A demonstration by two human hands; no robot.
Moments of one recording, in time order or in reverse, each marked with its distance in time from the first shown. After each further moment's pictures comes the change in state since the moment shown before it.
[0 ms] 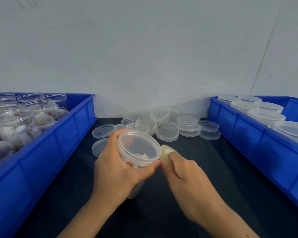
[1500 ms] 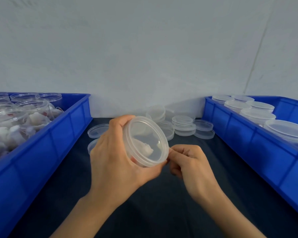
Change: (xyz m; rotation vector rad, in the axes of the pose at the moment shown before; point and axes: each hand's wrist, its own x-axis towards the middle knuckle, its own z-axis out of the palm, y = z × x) left_hand 0.002 0.042 -0.007 0.222 0.062 0.238; right_hand 0.010 0.003 -0.012 0.510 0.125 0.093
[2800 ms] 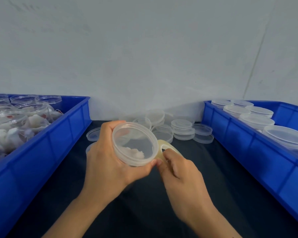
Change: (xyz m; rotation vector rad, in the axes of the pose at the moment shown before) left_hand 0.007 -0.020 0.005 -0.159 0.011 -0.033; right_hand -0.015 -0.004 0.010 -0.402 -0.001 -0.199
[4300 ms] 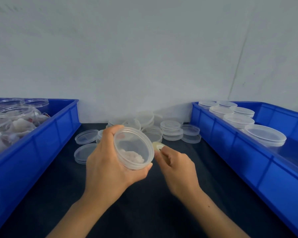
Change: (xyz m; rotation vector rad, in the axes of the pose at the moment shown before) left_hand -0.009 0.011 0.019 0.111 -0.076 -0.070; right_hand 0.032 0.055 0.001 -0.146 0.132 0.015
